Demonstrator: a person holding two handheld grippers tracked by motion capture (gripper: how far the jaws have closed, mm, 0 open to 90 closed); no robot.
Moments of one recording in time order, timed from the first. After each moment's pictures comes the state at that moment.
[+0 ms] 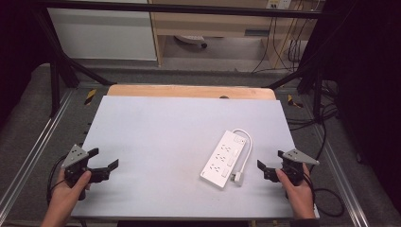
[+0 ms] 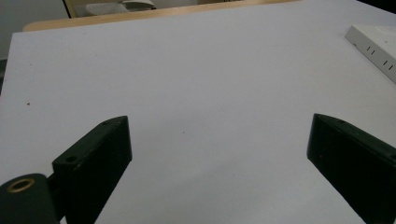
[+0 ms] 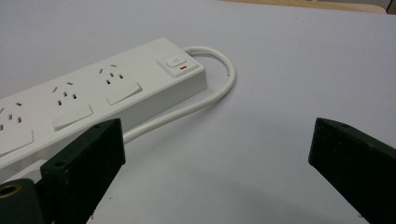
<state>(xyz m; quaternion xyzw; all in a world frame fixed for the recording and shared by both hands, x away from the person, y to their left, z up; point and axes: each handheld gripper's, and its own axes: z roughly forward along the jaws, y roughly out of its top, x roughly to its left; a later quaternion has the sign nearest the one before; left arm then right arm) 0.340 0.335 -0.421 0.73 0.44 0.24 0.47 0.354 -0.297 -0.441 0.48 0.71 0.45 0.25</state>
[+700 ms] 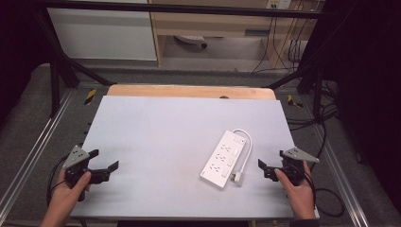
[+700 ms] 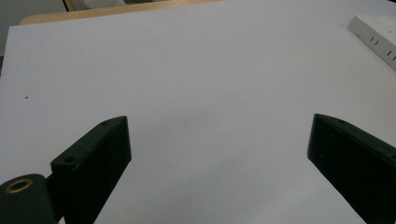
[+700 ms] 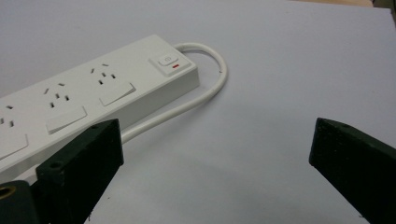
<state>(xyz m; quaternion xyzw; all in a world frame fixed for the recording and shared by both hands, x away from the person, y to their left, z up) 0.340 0.335 -0.424 0.74 0.44 0.24 0.46 0.354 -0.295 -0.432 0.50 0.71 0.43 0.25</state>
